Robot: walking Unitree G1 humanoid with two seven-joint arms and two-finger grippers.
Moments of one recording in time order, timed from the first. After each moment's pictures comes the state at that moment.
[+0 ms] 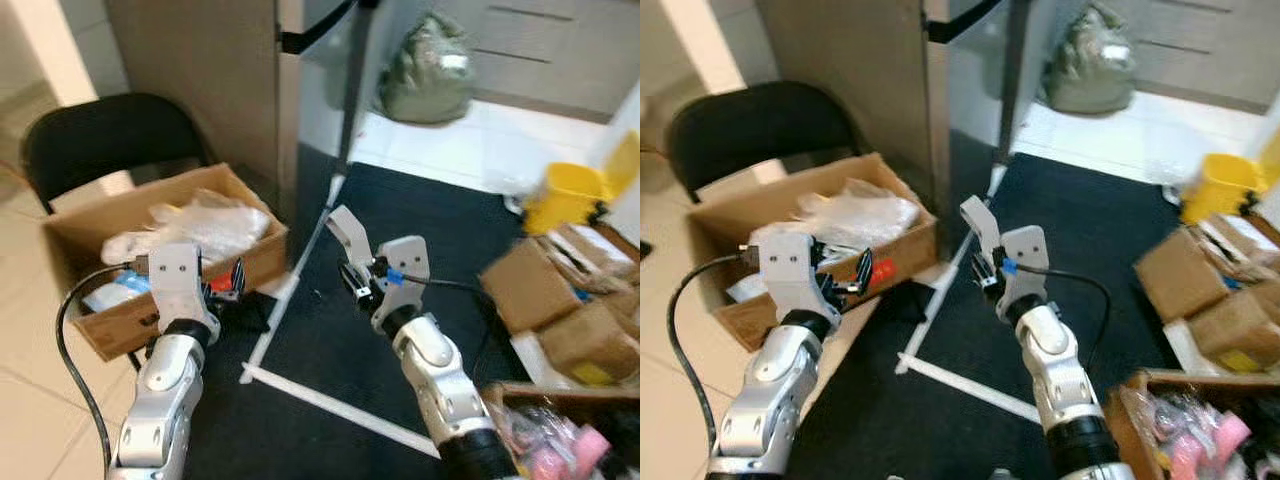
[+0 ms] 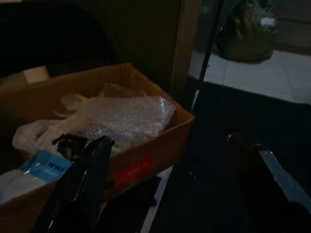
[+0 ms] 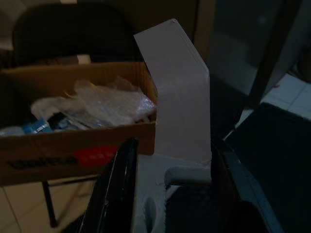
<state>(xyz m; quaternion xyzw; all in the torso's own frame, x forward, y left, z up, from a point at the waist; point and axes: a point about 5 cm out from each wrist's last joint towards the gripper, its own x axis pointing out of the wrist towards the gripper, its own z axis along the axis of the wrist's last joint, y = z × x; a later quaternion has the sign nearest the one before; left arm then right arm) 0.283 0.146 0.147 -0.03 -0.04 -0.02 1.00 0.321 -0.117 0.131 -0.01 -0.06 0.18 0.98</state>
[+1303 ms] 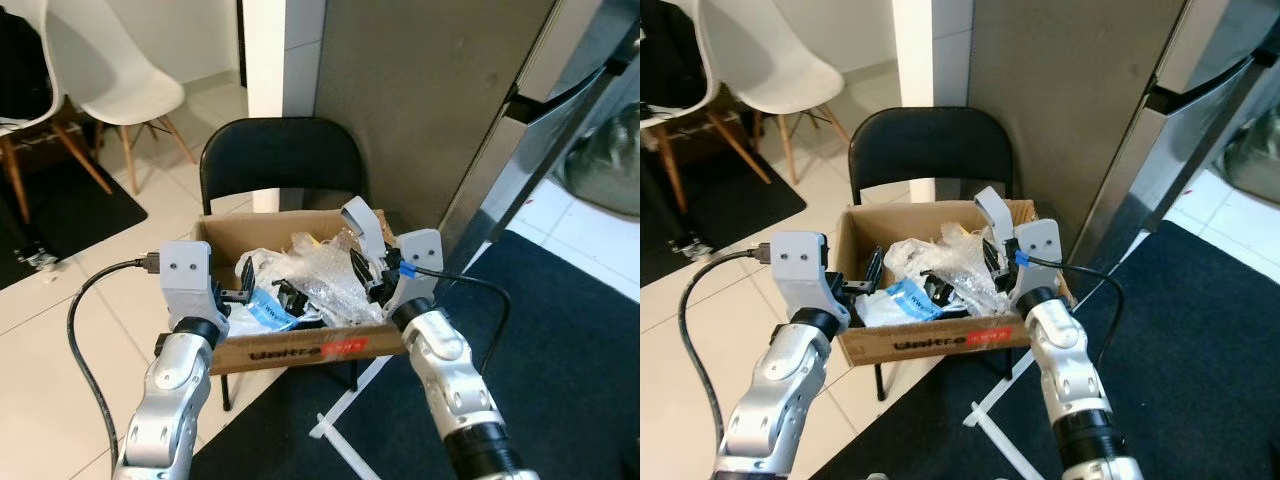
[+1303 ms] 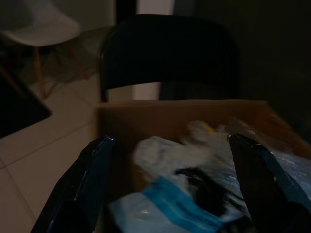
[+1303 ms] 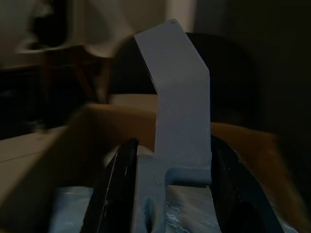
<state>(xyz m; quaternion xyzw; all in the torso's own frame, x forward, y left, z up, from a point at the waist) 0.284 0.148 0.150 -0.04 -0.05 -0.02 1.00 0.326 -0.109 0.141 0.01 -0.08 0.19 0.98</state>
